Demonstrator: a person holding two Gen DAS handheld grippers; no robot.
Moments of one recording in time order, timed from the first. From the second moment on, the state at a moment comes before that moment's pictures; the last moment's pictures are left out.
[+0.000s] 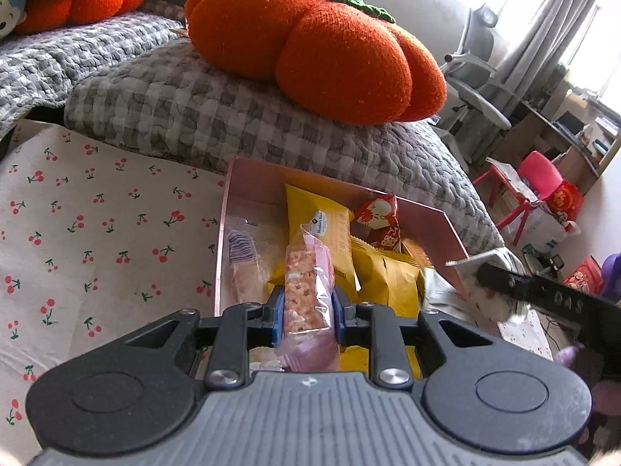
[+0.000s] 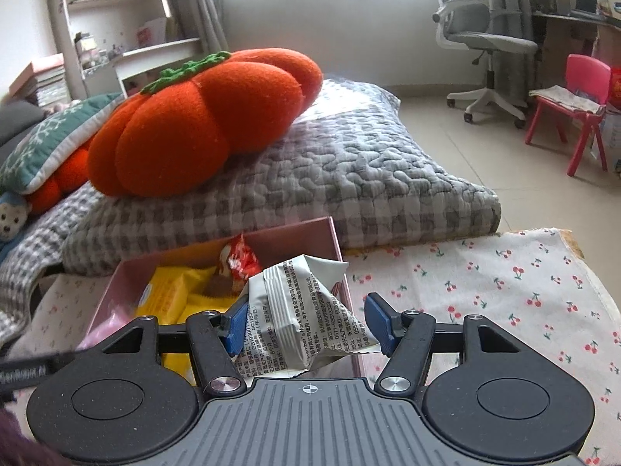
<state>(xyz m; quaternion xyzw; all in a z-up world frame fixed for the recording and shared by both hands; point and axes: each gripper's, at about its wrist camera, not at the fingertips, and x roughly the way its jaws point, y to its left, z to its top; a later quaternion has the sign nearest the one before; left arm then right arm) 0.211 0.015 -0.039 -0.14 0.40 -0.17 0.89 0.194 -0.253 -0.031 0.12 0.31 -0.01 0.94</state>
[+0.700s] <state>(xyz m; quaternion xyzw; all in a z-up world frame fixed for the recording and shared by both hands) 0.207 0.015 -0.037 -0.11 0.39 -0.16 0.90 0.205 -0.250 -0.030 0.15 0.32 -0.01 0.94</state>
